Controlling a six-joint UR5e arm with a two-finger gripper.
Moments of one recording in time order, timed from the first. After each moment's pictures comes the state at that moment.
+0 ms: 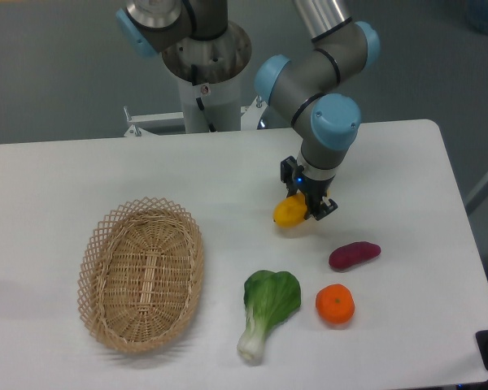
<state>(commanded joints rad) 2.65 -1.86 -1.93 -0.96 1.52 1.61</state>
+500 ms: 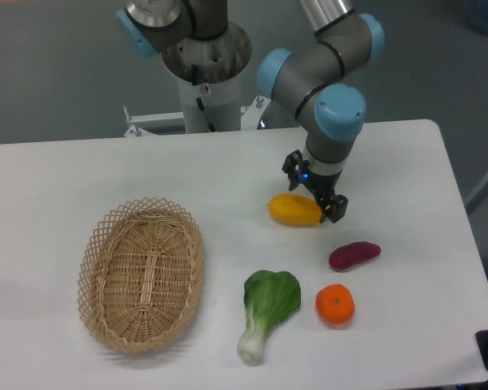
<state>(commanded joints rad) 2.66 -1.81 -1.85 -0.97 1.52 1.52</state>
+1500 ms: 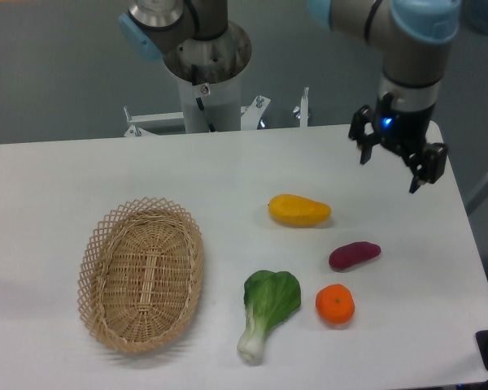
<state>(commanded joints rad) 2.81 -1.77 -1.44 -1.36 1.50 1.74</state>
